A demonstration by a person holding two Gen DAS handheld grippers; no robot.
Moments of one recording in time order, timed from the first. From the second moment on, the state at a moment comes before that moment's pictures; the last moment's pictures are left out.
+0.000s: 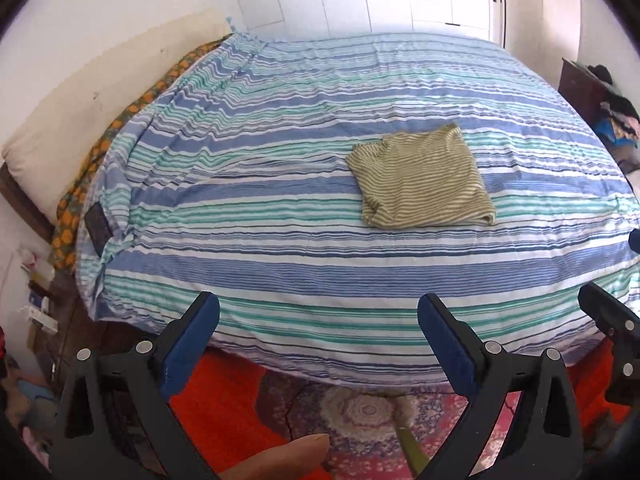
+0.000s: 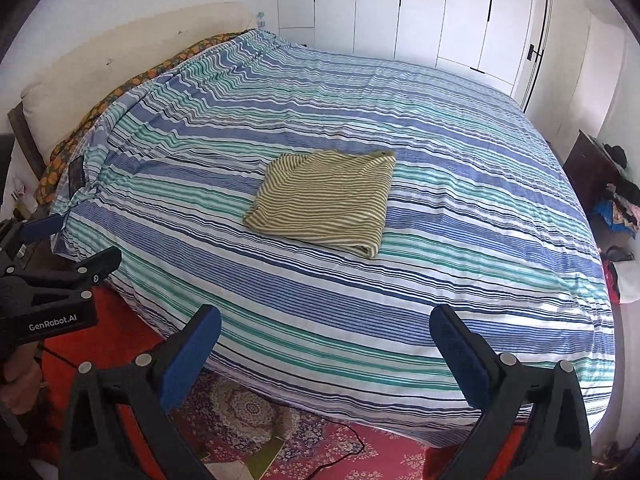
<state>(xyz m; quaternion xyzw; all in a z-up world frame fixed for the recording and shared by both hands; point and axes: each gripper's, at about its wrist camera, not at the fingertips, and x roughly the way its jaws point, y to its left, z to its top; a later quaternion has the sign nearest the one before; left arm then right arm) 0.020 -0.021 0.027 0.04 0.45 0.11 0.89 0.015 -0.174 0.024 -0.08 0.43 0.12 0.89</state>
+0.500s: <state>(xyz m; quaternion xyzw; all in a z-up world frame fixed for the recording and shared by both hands) 0.016 -0.024 0.029 0.03 0.46 0.08 0.89 0.002 -0.177 0.046 -0.10 0.42 0.09 0.90</state>
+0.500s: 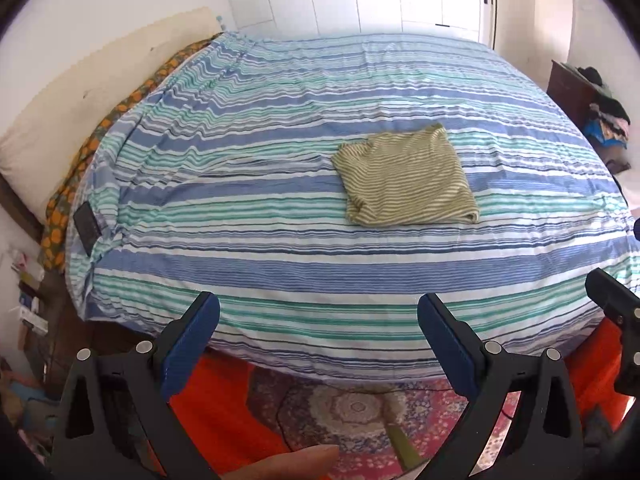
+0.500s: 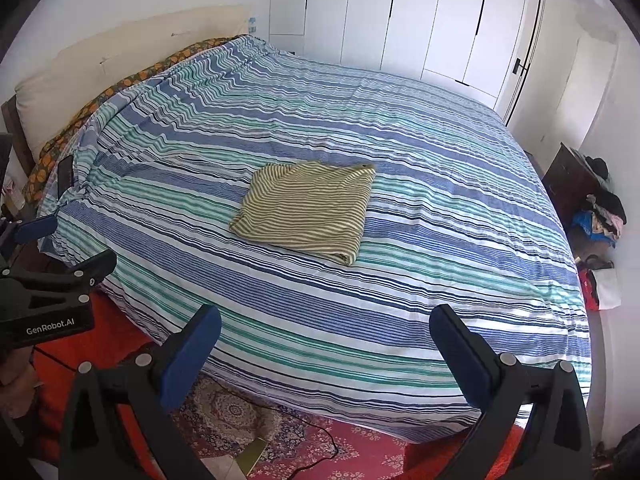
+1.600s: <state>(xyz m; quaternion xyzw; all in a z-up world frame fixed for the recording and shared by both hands) 0.019 -0.029 0.023 0.03 0.49 0.05 0.87 0.003 -0.179 0.035 -0.08 0.47 0.09 0.88</state>
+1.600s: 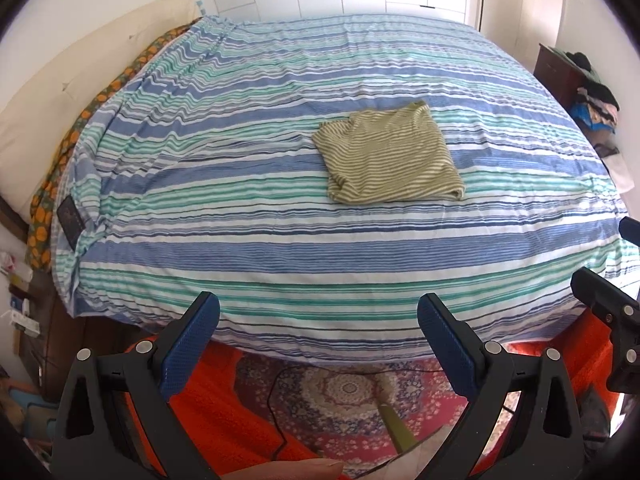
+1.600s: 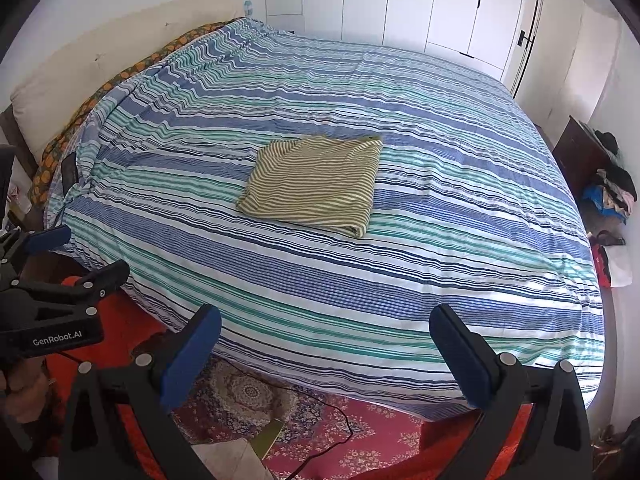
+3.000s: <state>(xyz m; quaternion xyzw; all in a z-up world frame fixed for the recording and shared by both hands) 0.015 -0.029 0.025 0.03 0.49 0.06 0.87 -0.001 -0.171 0.048 -0.07 0.47 0.11 0.87</state>
